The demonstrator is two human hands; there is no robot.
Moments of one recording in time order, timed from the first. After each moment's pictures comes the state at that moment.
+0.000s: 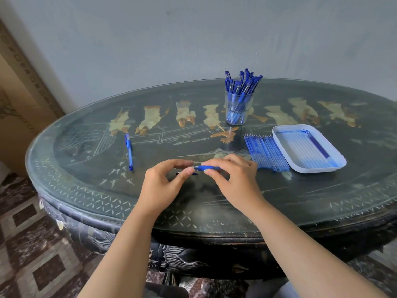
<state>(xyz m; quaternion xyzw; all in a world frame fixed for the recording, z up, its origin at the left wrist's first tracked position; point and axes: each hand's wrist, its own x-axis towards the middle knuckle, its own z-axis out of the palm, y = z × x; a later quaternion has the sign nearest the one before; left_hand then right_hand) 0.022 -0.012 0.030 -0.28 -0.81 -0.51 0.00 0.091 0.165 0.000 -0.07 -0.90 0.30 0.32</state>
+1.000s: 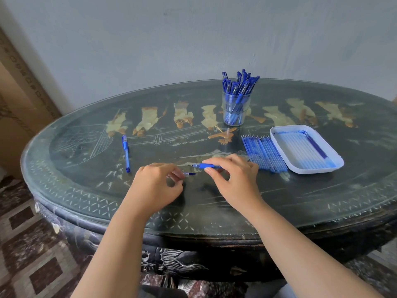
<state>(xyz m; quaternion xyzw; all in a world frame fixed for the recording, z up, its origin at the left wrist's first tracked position) 0.018 -0.022 0.049 -0.34 -0.89 -0.29 0.02 0.093 0.164 0.003 -0.11 -0.89 0.30 0.32</state>
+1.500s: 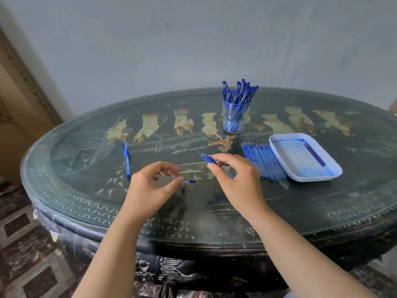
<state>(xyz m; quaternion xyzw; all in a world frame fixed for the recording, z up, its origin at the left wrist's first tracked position) 0.013 -0.028 0.044 -0.28 -0.83 -0.48 0.03 0.097 0.156 0.032 -0.12 -0.83 0.41 0.36</state>
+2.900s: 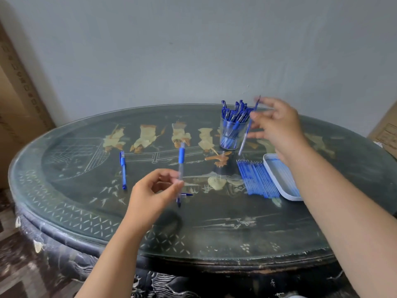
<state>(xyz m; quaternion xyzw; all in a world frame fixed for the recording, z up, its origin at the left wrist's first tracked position) 0.018 -0.016 0.050 -0.20 -0.70 -0.68 -0.07 0.071 0.237 0.164 -0.18 -0.73 0.58 0.32</state>
